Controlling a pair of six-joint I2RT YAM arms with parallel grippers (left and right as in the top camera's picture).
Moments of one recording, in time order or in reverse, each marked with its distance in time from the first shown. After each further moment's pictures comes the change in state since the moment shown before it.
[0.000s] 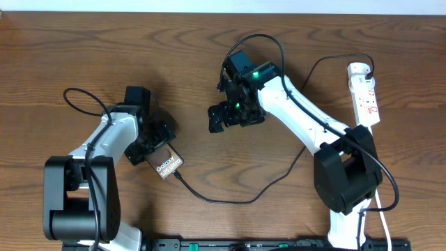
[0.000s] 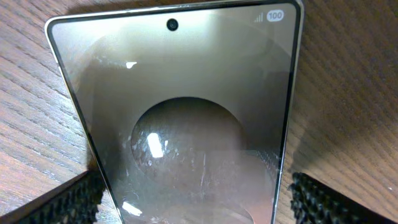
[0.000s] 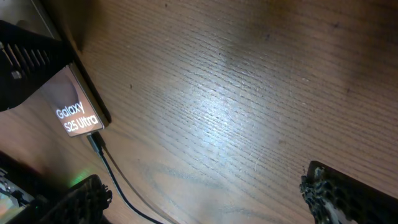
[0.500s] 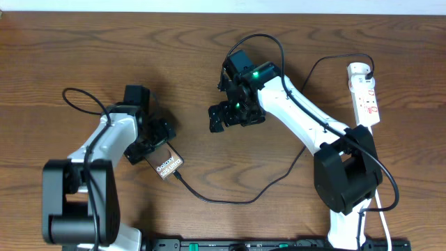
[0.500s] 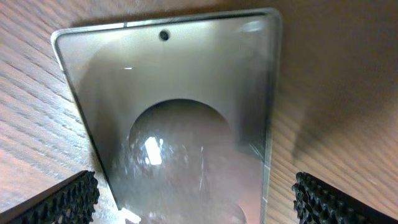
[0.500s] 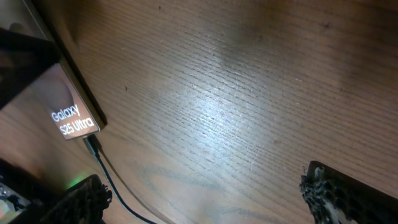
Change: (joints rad) left arm 0.000 -0.042 0.000 0.006 0.004 0.021; right arm 0.000 0.000 0.000 0.000 0.017 0.008
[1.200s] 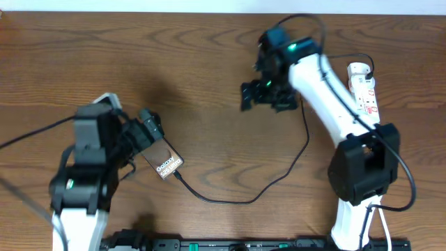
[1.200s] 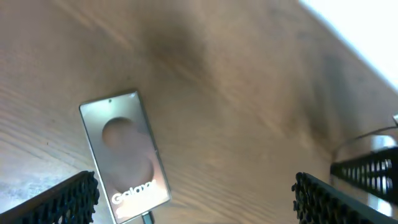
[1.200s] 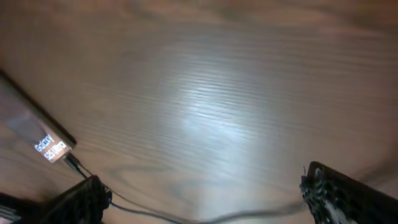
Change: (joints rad) left arm 0.000 -0.763 0.005 -0.091 0.066 0.060; right arm -0.200 0.001 0.180 -0.259 0.093 0.036
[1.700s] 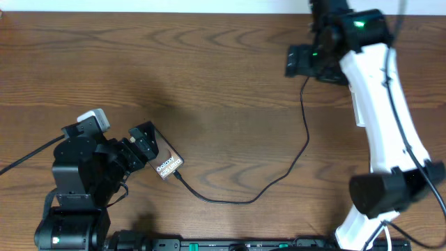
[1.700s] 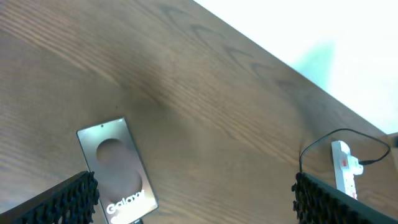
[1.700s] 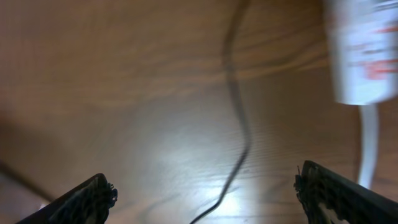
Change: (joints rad) left arm 0.000 -0.227 0.000 -0.040 0.002 0.029; right arm -0.142 -0.150 0.275 -0.187 0.320 0.126
